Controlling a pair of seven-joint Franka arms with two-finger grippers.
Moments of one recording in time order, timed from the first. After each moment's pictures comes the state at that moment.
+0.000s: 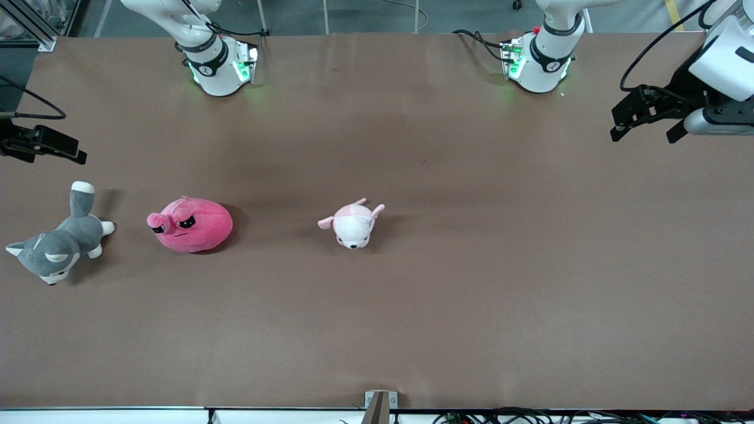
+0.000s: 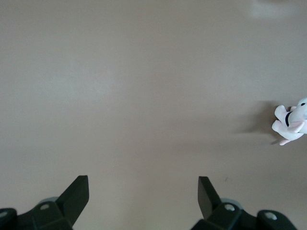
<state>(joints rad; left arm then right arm) 0.12 -0.04 -0.29 -1.51 -0.05 1.54 -0.15 -0.03 0.13 -0.02 -1.35 0.04 1.35 0.01</state>
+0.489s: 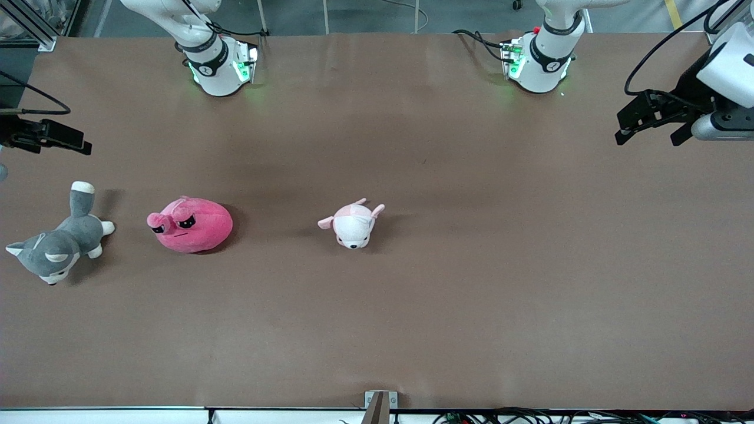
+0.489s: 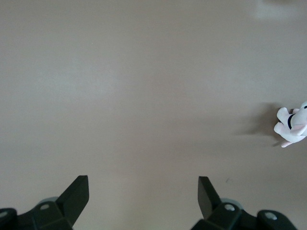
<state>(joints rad) 0.00 -0.03 -0.15 -1.51 -0.05 1.54 -0.15 -0.03 0.10 -0.02 -1.38 0.04 1.29 0.01</state>
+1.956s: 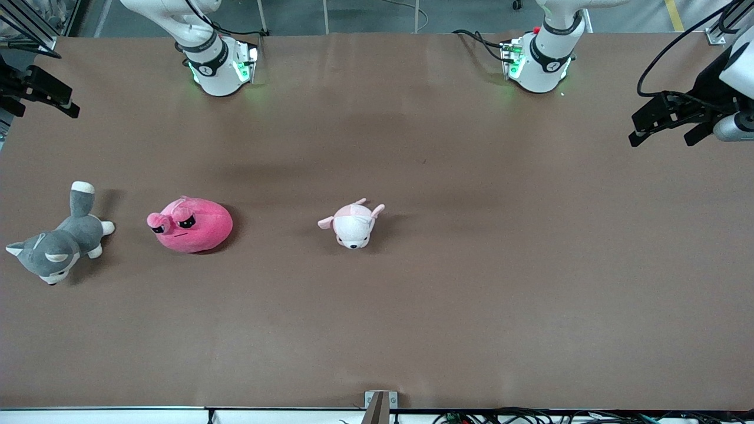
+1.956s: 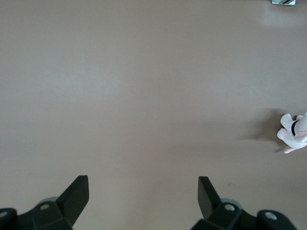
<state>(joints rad) 0.02 -0.03 -0.14 -1.50 -0.05 1.54 -0.15 -0.02 -0.12 -0.01 -1.56 0.01 1.39 0.01</state>
